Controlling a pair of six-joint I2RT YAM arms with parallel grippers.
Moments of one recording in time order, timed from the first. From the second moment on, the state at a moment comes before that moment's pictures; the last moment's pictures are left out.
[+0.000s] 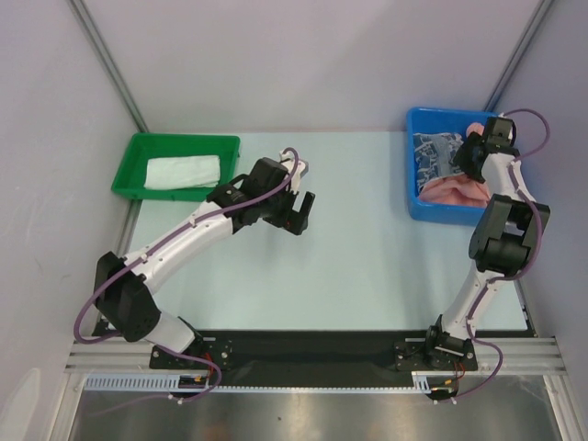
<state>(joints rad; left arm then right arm) -0.69 1.49 1.32 -0.64 0.01 -0.16 -0.29 1.97 1.66 -0.47 0.02 0.36</state>
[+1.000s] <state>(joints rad) -0.69 1.44 1.29 -0.60 0.02 -0.16 -0.13 2.04 2.19 -0.49 -0.11 0.25</state>
